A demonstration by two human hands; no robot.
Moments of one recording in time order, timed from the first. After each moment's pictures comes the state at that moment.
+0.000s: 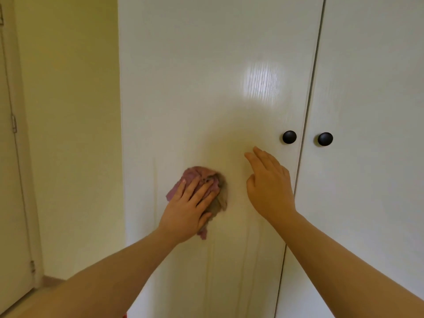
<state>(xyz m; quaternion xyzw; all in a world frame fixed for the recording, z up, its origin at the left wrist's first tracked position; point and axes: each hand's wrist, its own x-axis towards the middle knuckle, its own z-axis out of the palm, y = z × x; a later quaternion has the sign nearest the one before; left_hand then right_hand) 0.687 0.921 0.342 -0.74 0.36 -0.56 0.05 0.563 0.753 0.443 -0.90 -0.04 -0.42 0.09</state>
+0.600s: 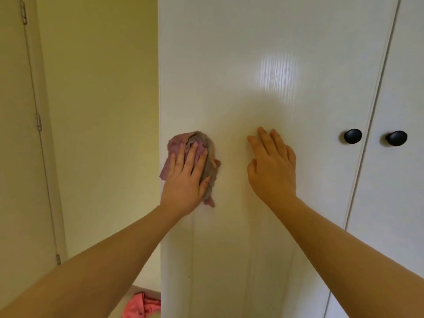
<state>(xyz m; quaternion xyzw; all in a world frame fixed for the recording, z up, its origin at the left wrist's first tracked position) 0.734 1.003 0.389 -0.77 0.24 -0.59 -0.08 0.628 0.832 0.450 -0.84 -0.04 -0.54 0.04</state>
